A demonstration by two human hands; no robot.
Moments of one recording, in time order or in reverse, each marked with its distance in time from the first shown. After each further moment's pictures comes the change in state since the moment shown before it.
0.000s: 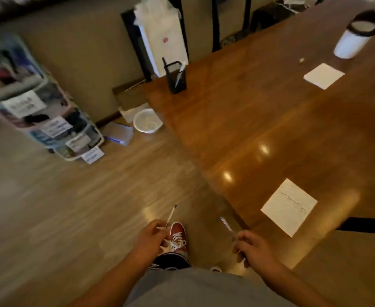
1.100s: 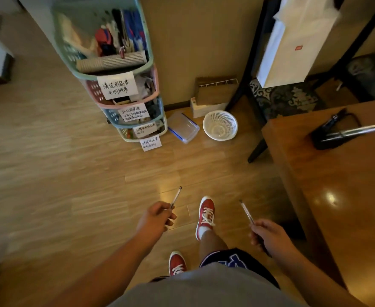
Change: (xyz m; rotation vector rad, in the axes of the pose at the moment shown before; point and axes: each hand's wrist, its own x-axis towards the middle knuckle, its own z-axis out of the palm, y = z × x) left_hand 0.213 0.037 -0.359 -0.354 0.229 -0.095; right_hand 0.217 -0.311 0.273 -0.244 -0.068 0.076
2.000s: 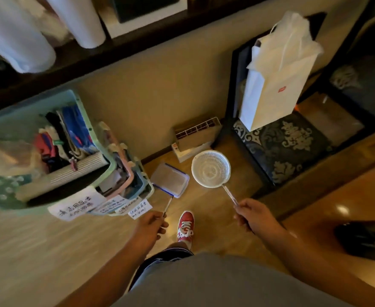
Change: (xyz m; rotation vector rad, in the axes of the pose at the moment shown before) left_hand 0.291 0.299 0.003 0.219 -0.073 0.002; right_hand 0.230 -0.333 -0.038 0.175 0.041 -0.096
